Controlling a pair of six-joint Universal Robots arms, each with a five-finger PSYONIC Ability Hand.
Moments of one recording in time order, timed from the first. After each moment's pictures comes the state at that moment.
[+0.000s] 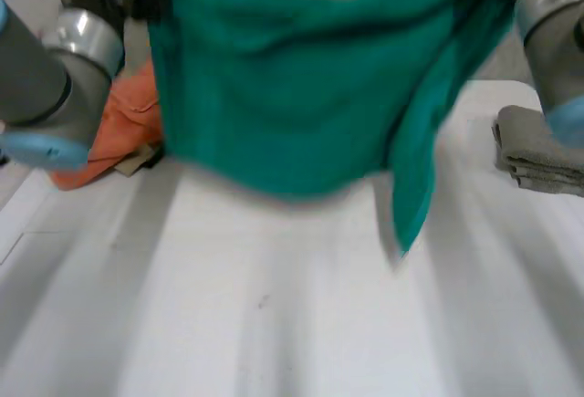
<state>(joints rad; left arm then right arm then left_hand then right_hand) 4.39 -2.04 -1.02 3.52 -1.47 3.25 1.91 -1.13 0.86 -0.12 1.60 2.46 1.15 1.20 1.19 1.20 0.98 1.12 1.17 1.19 1.20 1.00</state>
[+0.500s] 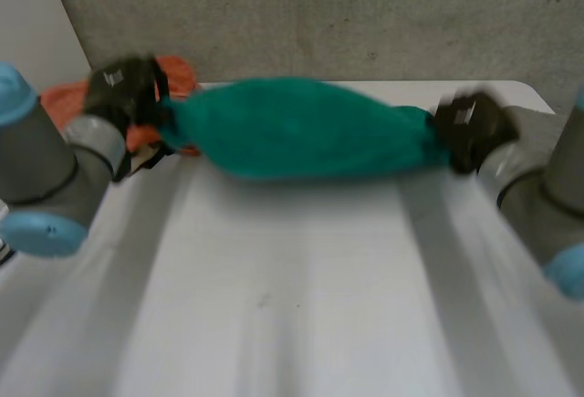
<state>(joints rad) 4.43 -1.99 -1.41 3.43 -1.52 3.12 1.91 -1.24 1.49 -0.05 1.51 2.48 1.15 1.20 1.19 1.20 0.98 1.12 1.17 1.19 1.20 1.00</state>
